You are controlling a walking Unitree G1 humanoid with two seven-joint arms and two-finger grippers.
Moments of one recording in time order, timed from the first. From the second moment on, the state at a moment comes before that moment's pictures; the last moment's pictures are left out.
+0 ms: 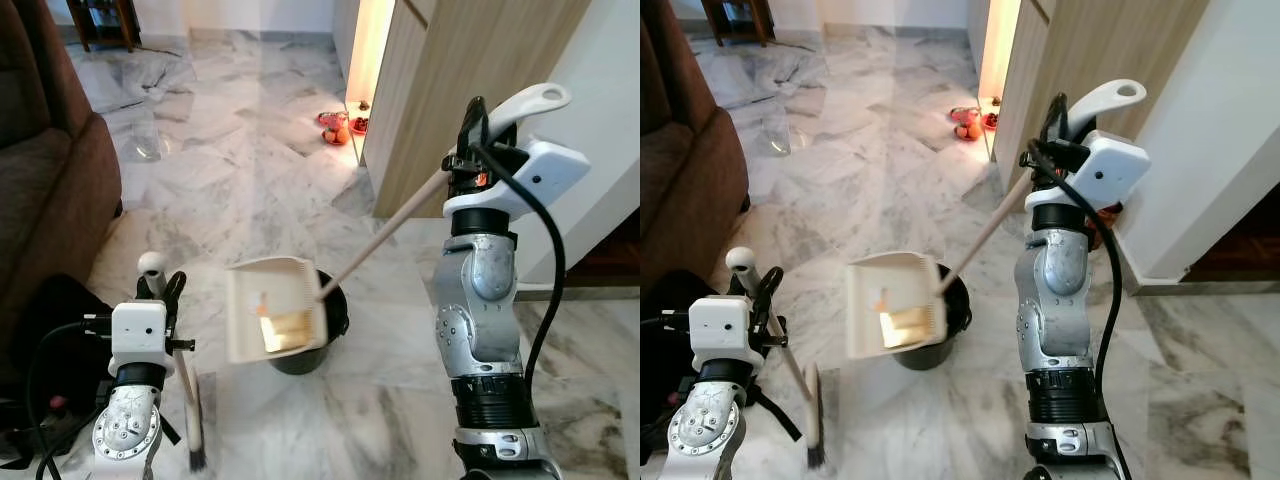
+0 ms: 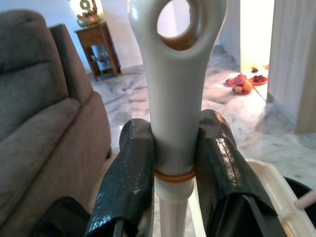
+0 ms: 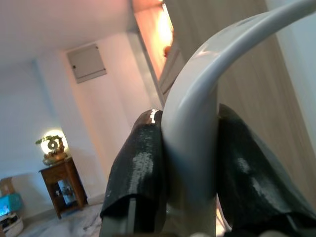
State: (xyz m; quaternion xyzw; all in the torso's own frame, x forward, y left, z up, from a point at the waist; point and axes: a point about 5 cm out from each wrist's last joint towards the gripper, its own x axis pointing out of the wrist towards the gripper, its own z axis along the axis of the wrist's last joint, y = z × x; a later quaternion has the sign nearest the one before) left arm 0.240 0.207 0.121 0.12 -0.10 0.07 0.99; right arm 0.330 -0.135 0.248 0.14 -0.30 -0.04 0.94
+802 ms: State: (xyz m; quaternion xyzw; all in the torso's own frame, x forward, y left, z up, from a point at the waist) left arm 0.240 0.207 0.122 0.12 -0.10 0.07 0.99; right arm 0.329 -0.128 0.252 0.12 -0.31 -0.01 0.94
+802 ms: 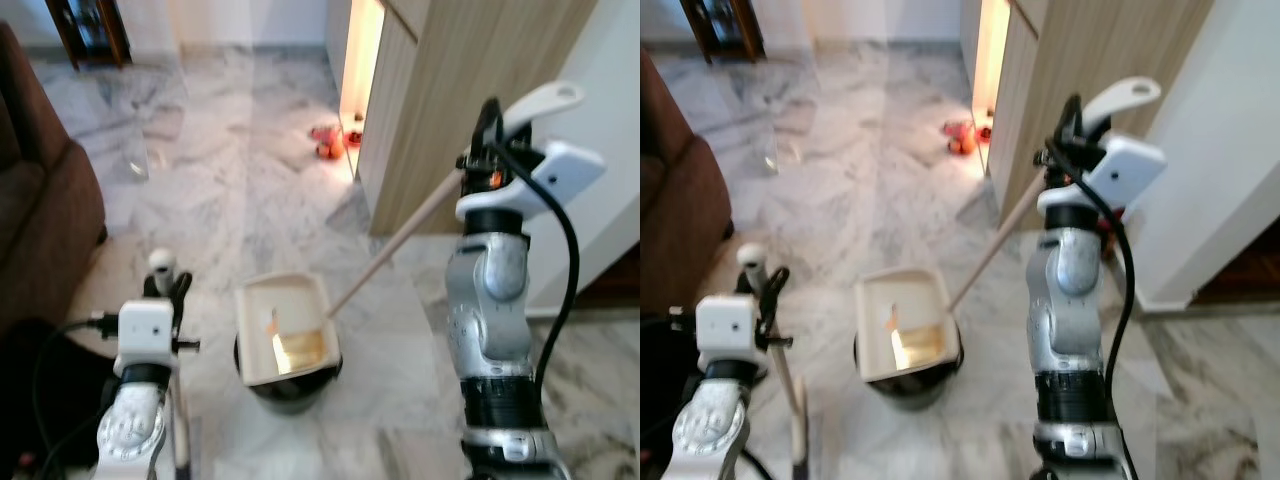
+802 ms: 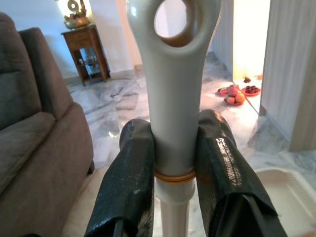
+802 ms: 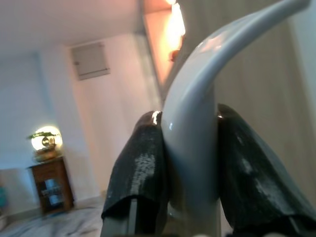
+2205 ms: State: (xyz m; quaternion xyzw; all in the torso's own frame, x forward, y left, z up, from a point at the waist) left arm 0.240 0.199 0.121 0.12 -0.11 0.06 0.99; right arm 0.281 -0.035 0.283 0.03 -0.43 0.18 0.88
